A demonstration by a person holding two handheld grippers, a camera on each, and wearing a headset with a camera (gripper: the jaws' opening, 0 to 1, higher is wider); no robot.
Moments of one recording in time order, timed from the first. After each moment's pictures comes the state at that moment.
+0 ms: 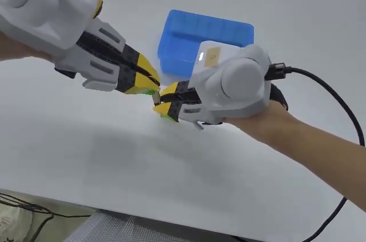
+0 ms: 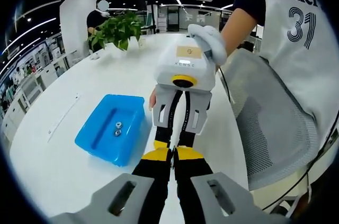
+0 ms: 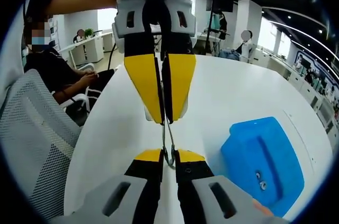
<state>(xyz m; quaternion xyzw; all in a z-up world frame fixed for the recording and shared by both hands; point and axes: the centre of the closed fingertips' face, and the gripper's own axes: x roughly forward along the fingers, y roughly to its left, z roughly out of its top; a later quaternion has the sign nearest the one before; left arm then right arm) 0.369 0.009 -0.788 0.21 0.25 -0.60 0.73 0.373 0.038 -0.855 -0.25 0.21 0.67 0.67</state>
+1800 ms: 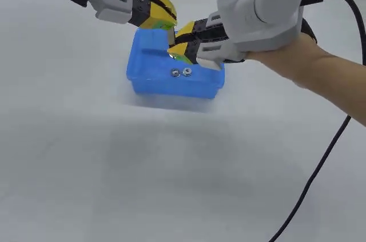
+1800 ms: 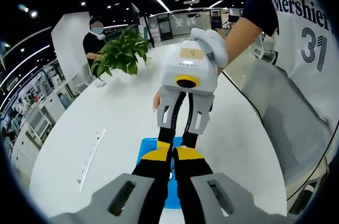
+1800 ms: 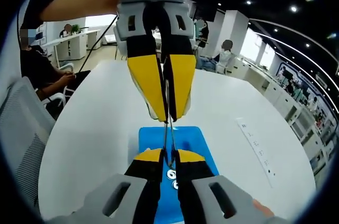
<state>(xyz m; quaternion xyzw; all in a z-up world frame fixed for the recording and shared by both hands) 0.484 -0.030 -0.734 0.26 0.17 -0.61 0.73 0.496 -0.001 -0.797 -0.28 0.16 0.62 0.72</state>
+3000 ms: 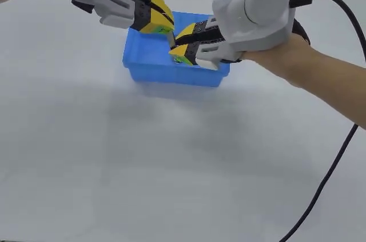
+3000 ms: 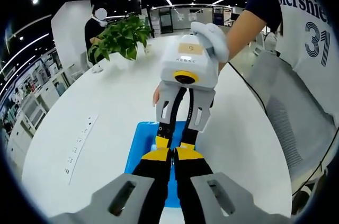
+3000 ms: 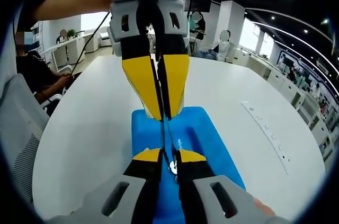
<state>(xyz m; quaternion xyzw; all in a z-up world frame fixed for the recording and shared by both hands) 0.491 -0.026 -0.771 0.26 0.21 -0.61 0.72 0.503 -0.004 -0.836 -0.26 0.19 0.62 0.72</state>
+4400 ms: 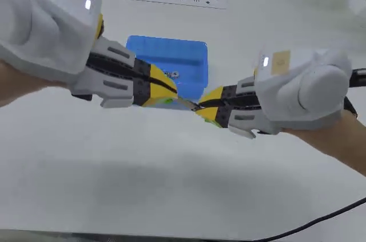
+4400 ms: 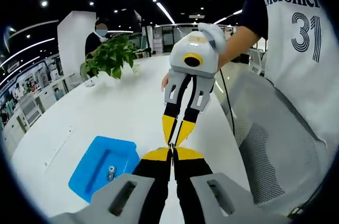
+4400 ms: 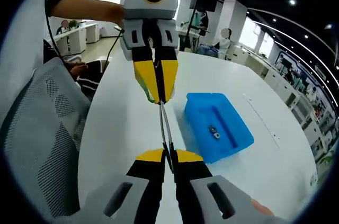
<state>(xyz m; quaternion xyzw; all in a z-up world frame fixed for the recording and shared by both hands) 0.369 -0.072 -0.772 0.19 0.17 -0.62 0.74 0.377 -0.087 -0.819 -0.31 0.21 0.60 0.70</state>
